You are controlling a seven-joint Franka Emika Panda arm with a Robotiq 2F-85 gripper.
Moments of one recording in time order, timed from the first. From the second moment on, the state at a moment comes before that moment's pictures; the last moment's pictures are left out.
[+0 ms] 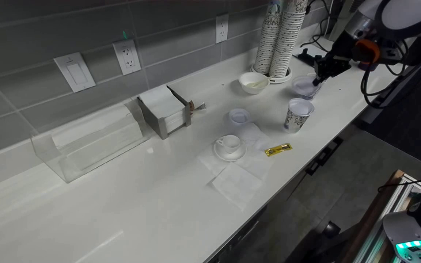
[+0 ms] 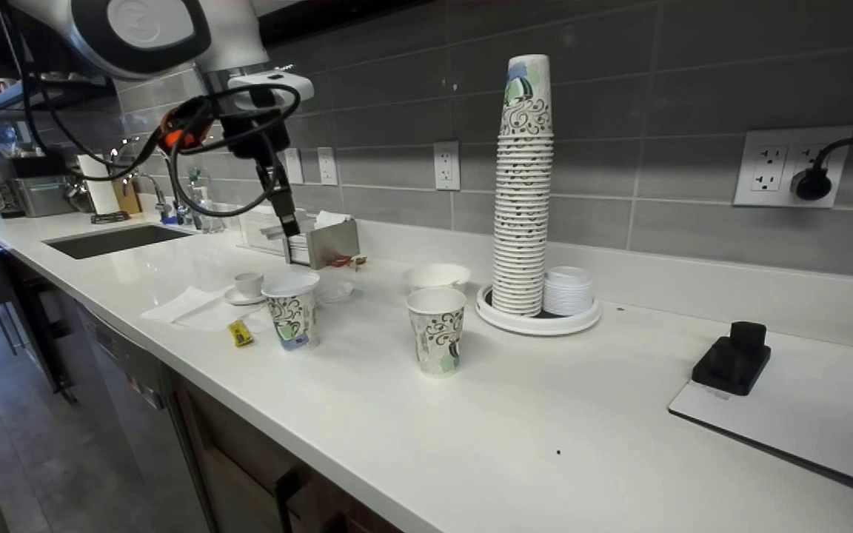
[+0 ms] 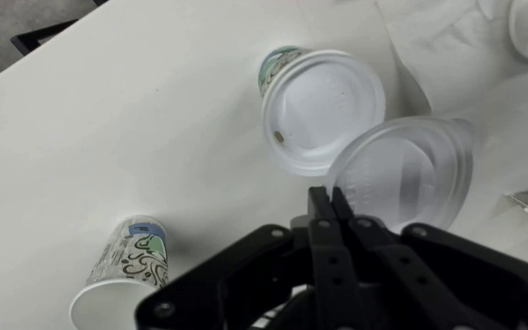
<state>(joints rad) -0.13 -0.38 -0.05 -2.48 0.09 2.33 0.31</state>
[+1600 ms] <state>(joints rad) 0.00 0.00 0.14 -2.35 0.05 2.70 0.98</state>
